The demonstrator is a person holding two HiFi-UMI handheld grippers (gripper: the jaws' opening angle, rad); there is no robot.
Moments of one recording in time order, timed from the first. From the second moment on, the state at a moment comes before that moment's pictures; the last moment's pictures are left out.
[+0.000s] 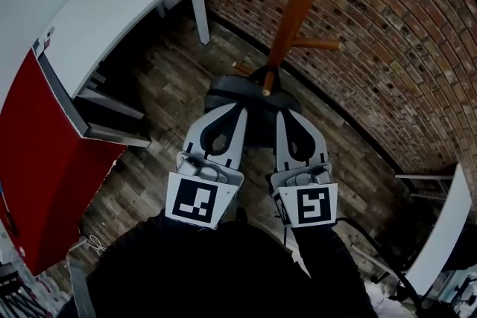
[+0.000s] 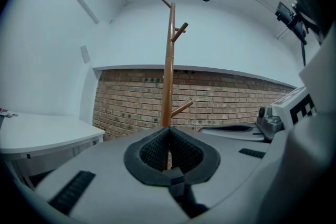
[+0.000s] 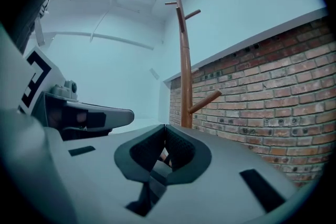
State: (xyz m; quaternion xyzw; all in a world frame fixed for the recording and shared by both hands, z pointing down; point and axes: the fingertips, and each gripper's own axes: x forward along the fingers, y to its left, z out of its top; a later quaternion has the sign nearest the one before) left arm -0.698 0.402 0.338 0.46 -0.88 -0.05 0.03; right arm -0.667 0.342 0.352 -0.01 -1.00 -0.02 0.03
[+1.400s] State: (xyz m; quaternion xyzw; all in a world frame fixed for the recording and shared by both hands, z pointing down) left arm -0.772 0.310 0.392 0.58 -0.81 -0.05 0.05; right arm -0.748 0.292 0.424 0.01 -1.00 -0.04 0.06
